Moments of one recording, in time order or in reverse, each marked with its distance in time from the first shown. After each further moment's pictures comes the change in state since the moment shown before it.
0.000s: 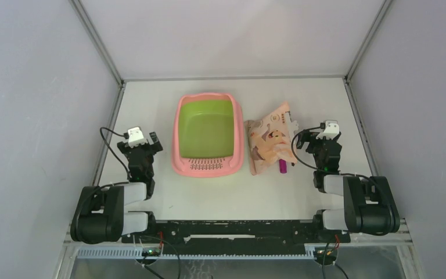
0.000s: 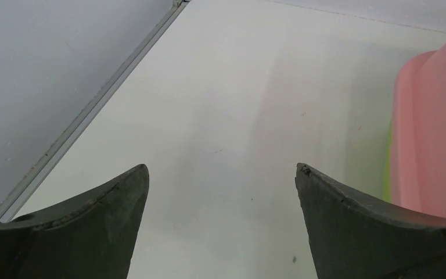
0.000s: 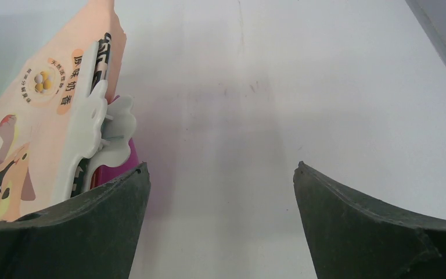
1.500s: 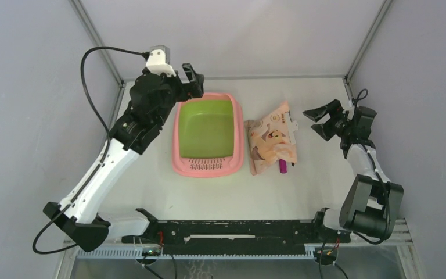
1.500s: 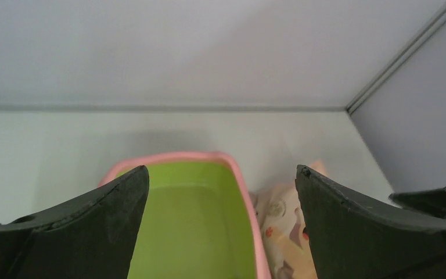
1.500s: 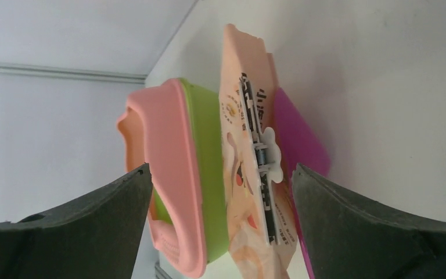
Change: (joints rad) left arm -0.594 -0.066 1.313 -1.321 -0.008 -0.241; right arm -0.307 -0.039 0.496 -0.774 -0.762 0.767
